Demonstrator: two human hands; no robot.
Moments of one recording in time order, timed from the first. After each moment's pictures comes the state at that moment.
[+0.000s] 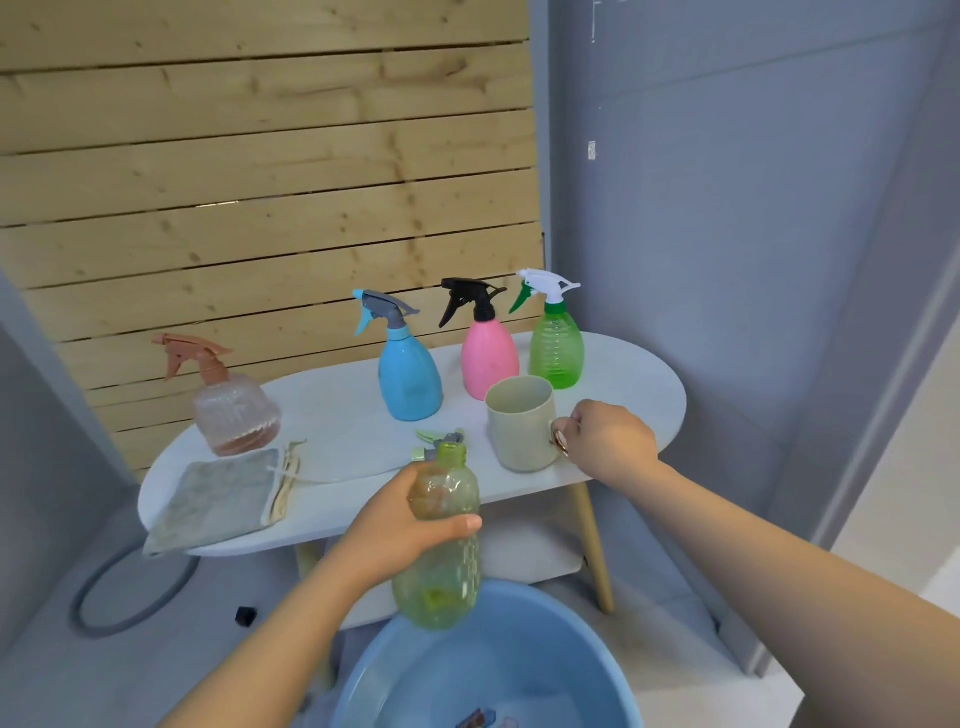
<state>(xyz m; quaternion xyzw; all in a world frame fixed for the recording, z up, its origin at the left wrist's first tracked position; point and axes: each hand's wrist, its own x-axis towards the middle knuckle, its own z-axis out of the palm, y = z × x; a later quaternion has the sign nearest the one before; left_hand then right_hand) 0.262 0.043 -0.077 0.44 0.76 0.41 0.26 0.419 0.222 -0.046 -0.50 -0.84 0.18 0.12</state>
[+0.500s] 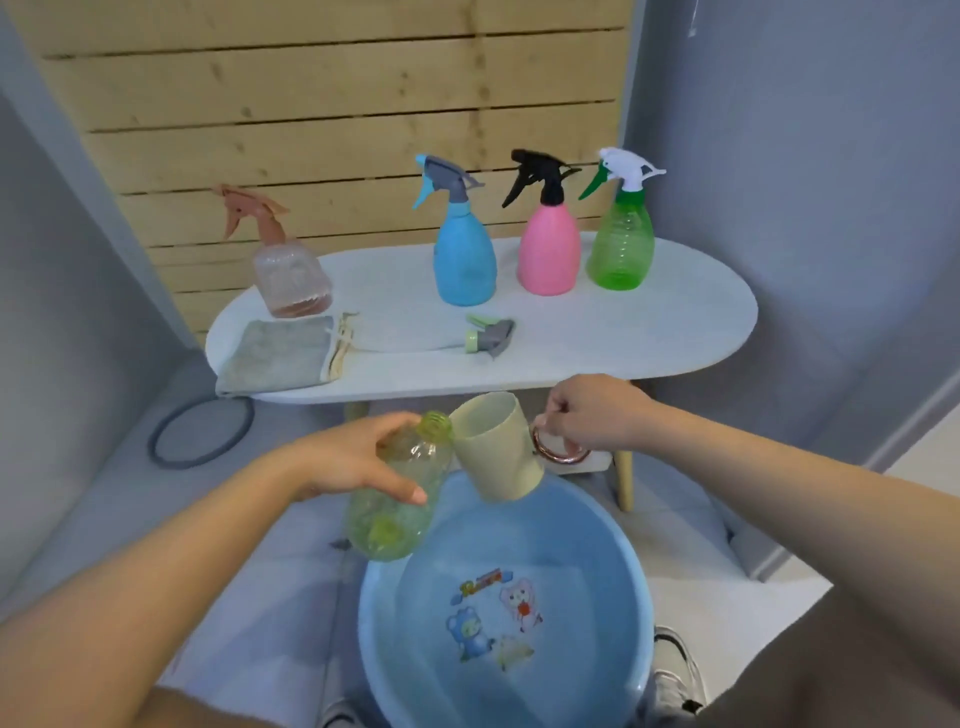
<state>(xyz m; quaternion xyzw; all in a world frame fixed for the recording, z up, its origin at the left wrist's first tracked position) 0.216 -0.040 -0.090 0.45 0.75 0.27 0.41 0.410 0.148 -0.063 -0.30 -0.93 0.22 -0.06</state>
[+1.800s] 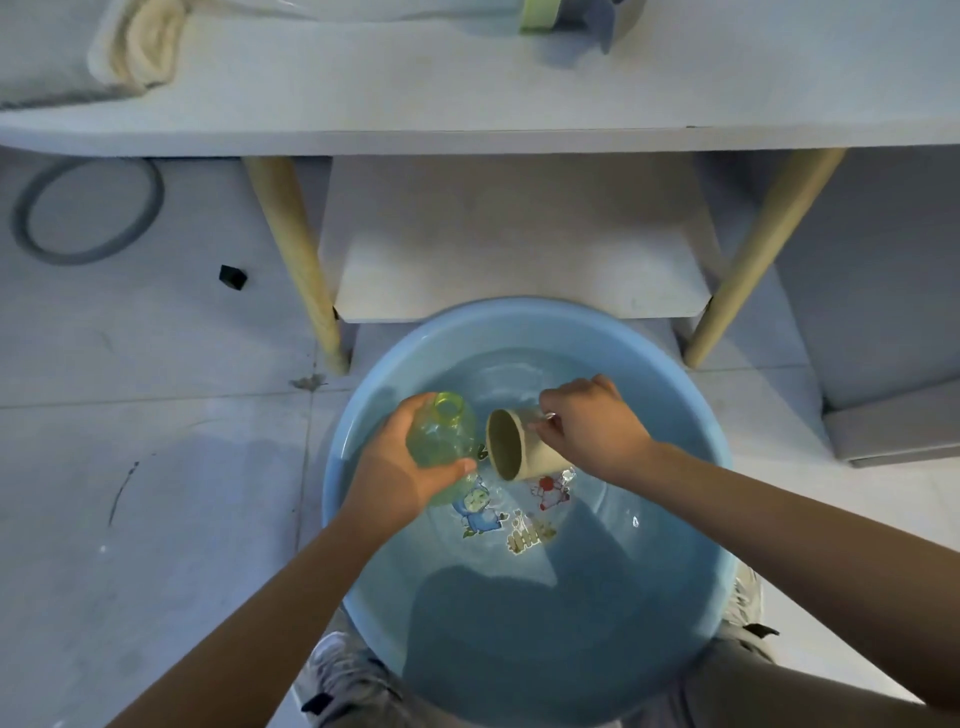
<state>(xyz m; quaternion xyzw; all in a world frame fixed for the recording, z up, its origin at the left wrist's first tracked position) 0.243 -0.039 -0.368 0.20 0.82 0.40 0.36 0.360 0.152 -0.374 -0.18 -0.97 0.16 -0.08</state>
